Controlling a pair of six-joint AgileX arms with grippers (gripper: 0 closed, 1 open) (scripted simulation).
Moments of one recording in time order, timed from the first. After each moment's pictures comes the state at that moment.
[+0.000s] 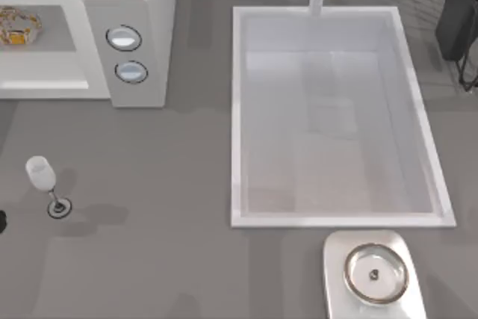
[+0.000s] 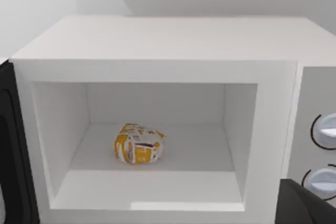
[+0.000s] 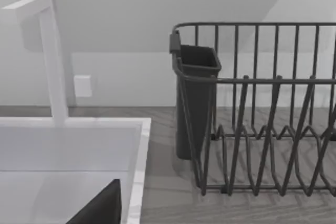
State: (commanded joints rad) left arm -0.01 0.05 0.17 -0.13 -0.01 0.00; right arm 0.00 0.00 0.00 0.00 0.00 0.00
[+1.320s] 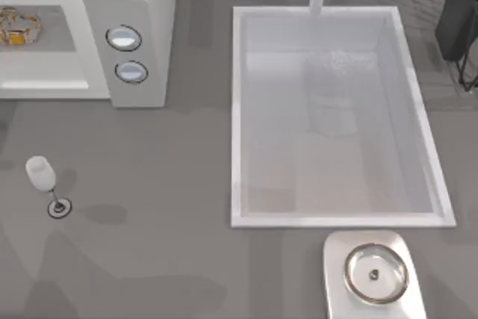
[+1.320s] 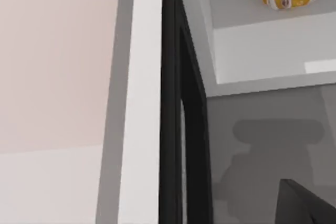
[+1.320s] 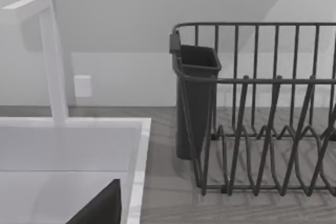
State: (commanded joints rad) left arm 0.61 1.05 0.91 -0.51 0.39 0.55; right arm 0.00 0.00 0.00 0.00 0.00 0.00
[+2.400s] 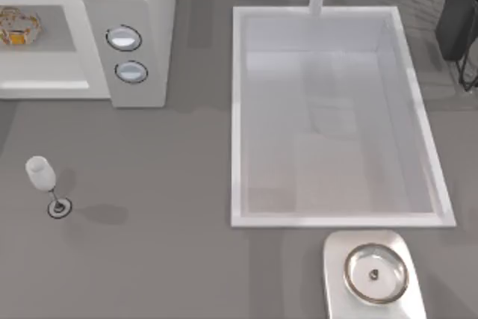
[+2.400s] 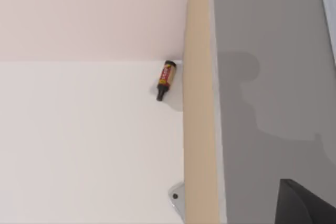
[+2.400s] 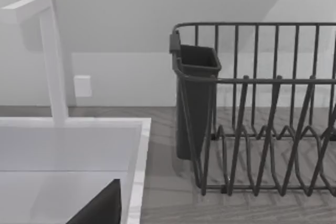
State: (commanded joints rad) left arm 1.05 1.76 1.40 -0.77 0.67 0.93; right arm 0.00 0.00 0.00 0.00 0.00 0.00
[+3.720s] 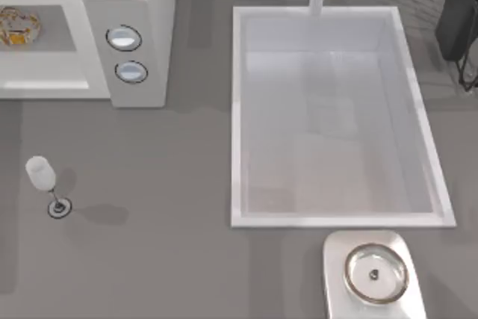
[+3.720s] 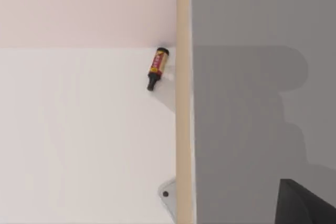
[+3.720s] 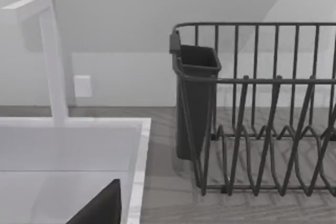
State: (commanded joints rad) left arm 1.00 1.77 1.02 -0.33 0.65 0.87; right arm 0.00 0.00 0.00 0.00 0.00 0.00
